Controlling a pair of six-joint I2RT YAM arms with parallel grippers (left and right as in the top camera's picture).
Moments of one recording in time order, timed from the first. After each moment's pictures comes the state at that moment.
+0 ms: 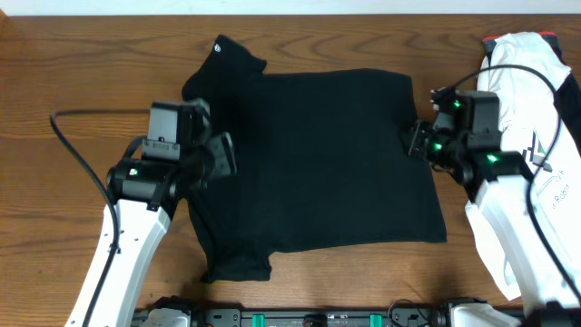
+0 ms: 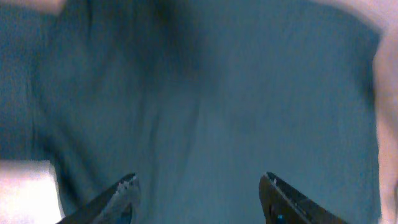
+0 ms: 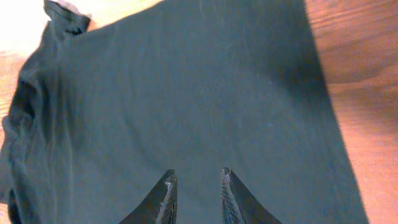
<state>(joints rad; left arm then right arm) -0.18 1.23 1.08 -0.81 0.15 -0.40 0.07 1.40 0.95 -0.46 -0.31 0.36</state>
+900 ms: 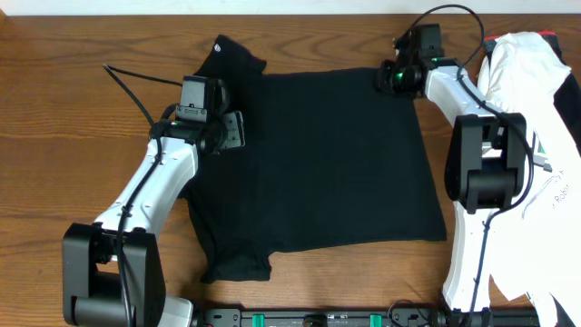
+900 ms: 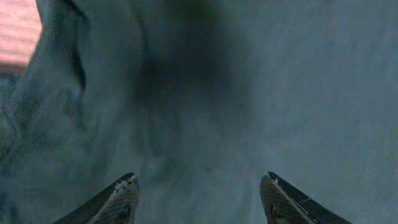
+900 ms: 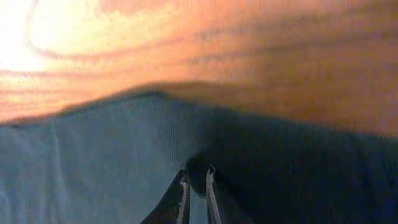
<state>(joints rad) -0.16 1.64 1.08 -0.50 0.07 -0.29 0.06 2.39 1.80 -0.47 -0.32 0.35</state>
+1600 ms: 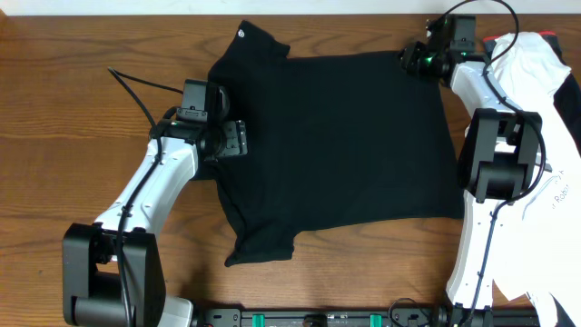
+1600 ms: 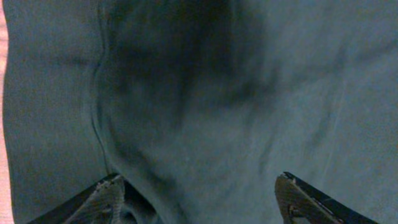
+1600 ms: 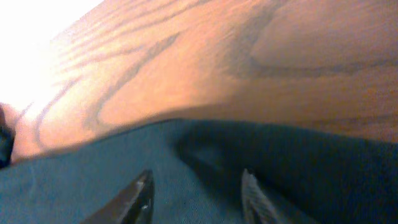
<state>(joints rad) -0.16 1.64 1.08 -0.57 0.07 -0.28 -0.07 2.50 1.96 -0.40 -0.44 0.34</state>
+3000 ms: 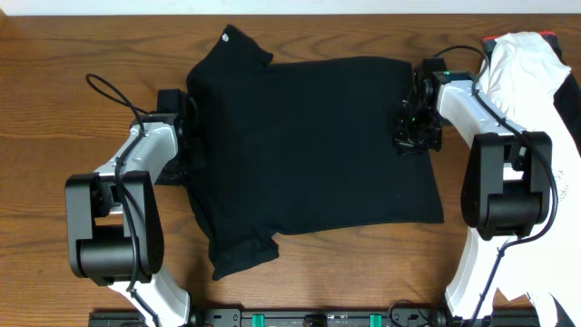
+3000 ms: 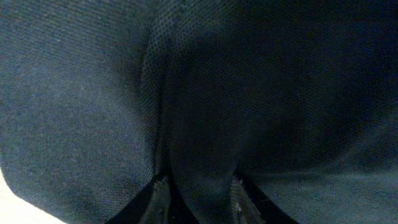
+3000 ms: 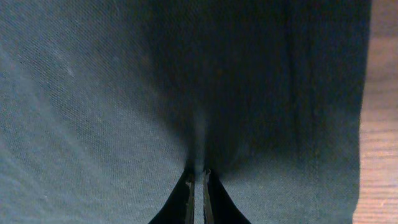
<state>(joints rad) 0.03 1.88 1.11 -0.71 -0.14 -0.26 0.06 2.14 1.51 -0.98 -0.15 0.26</state>
